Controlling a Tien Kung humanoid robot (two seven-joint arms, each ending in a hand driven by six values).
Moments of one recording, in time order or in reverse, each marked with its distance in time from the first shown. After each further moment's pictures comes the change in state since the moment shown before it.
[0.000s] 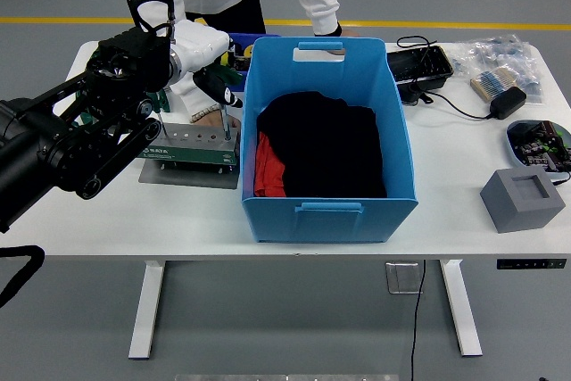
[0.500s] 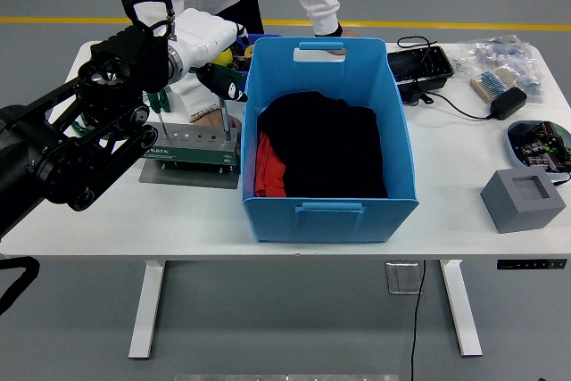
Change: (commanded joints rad) left arm 0.045 0.018 -0.051 -0.122 0.043 -0.004 0.003; right arm -0.004 0.003 0.015 0.000 -0.012 -0.001 -0.001
